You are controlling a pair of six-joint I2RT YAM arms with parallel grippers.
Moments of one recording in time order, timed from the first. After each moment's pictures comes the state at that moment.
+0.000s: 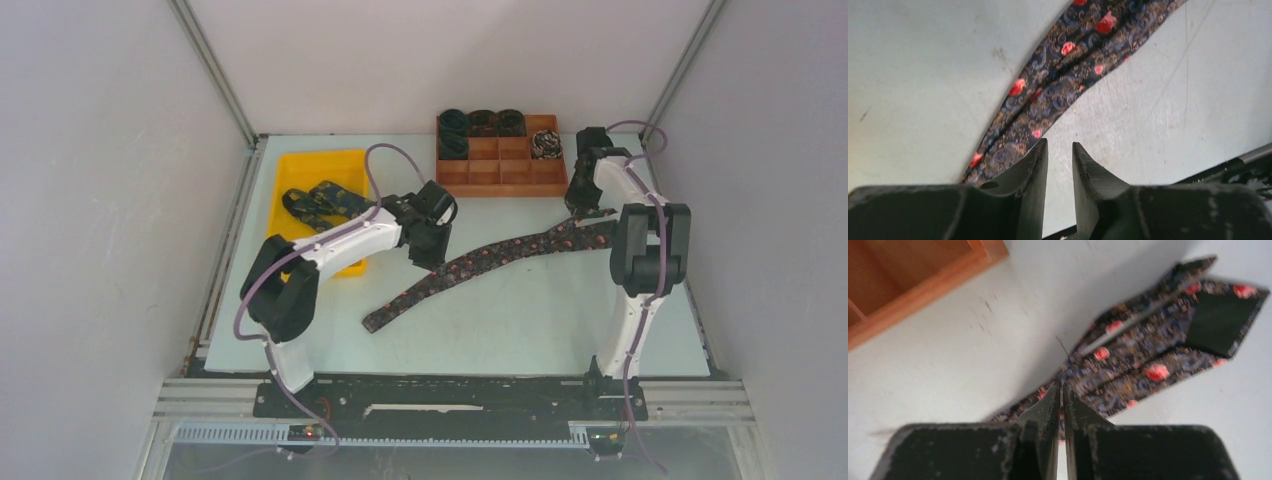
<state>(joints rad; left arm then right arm) -0.73 1.84 1.41 -0.74 0.06 -0.48 -0.01 2.01 1.59 -0.77 0.17 0.43</state>
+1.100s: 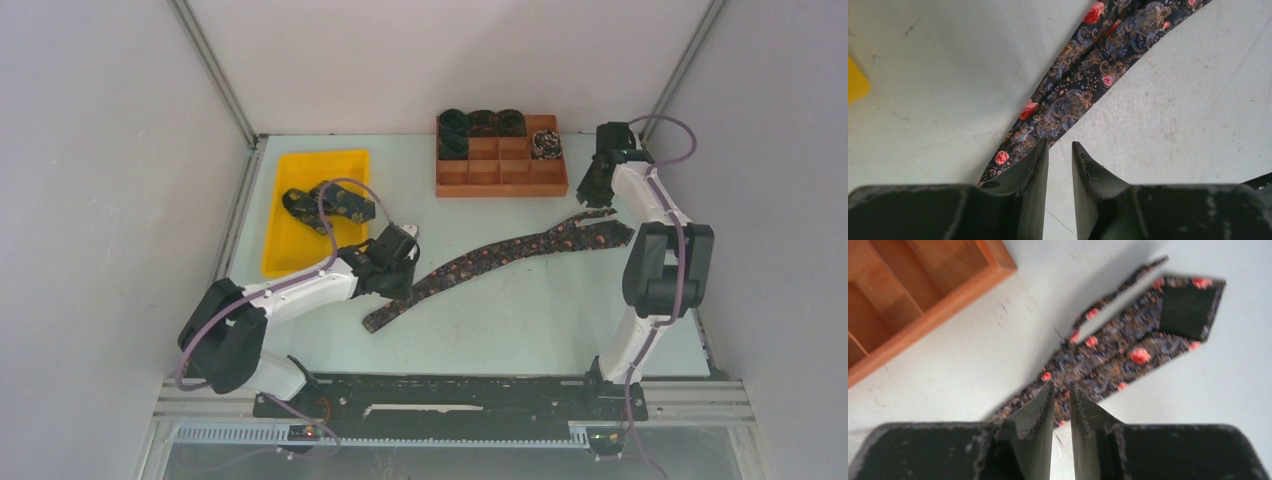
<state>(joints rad) -0.73 1.44 0.87 -0.49 -0.05 -0.50 -0.04 1.90 1.58 -0.71 0.13 0.48</state>
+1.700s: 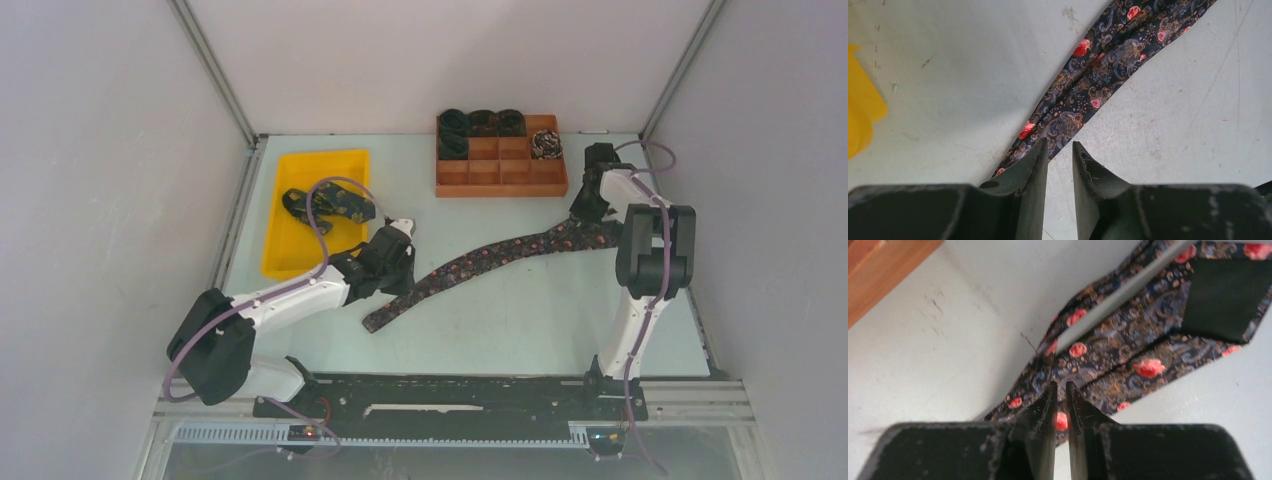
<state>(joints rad) -0.73 1.36 0.80 -0.34 -0.10 -0.49 -0.05 1.98 1.44 -0.67 0.13 0.50</state>
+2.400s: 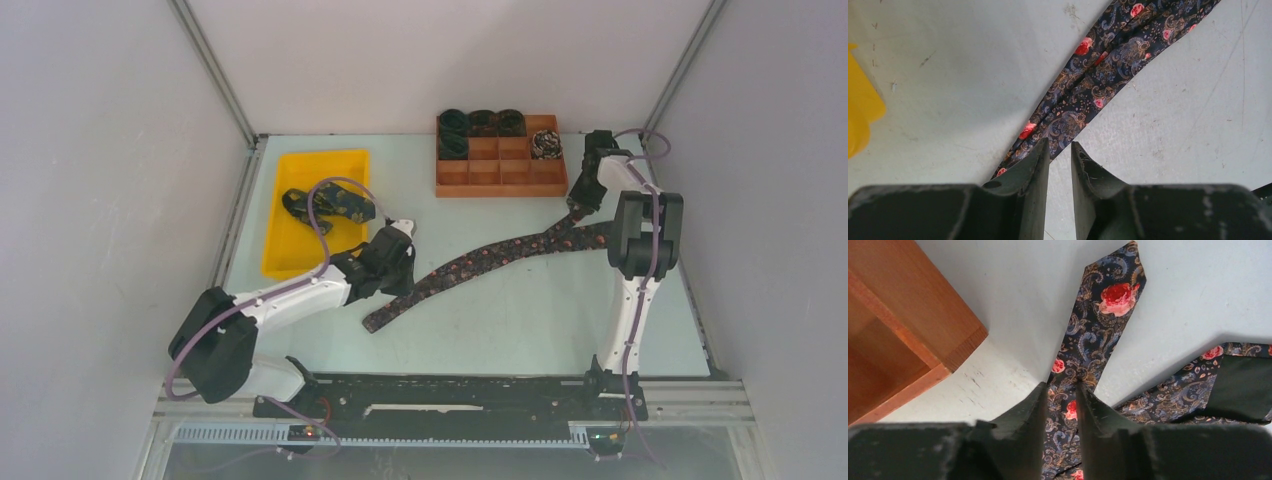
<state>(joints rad) -0.73 1.37 0.80 -0.34 -0.10 -0.49 -0.07 2.22 1.74 -0.72 0.11 0.50</state>
